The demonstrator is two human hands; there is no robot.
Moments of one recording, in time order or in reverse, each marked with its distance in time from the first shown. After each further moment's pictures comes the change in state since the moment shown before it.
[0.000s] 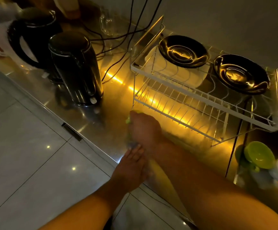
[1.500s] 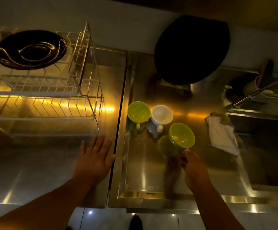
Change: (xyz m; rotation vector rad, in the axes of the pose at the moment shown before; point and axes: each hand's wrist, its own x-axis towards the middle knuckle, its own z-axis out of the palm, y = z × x) left_hand 0.118 0.249 0.051 0.133 0.040 0.190; right_hand -0.447 0.395 -0.025 1.335 0.802 1.291
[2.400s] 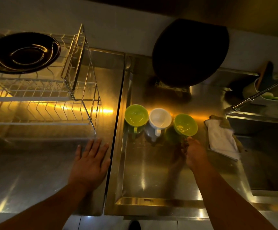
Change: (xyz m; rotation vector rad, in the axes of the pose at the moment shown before) left_hand 0.000 0.001 -0.002 -0.029 -0.005 -0.018; right_hand 0.087 -0.034 0.016 0.068 0.076 0.118
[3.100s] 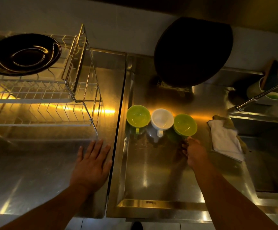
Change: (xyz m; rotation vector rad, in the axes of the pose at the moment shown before) left_hand 0.001 -0.001 -0.001 0.011 0.008 0.007; right_hand 0.014 0.004 0.010 -0.081 0.047 0.015
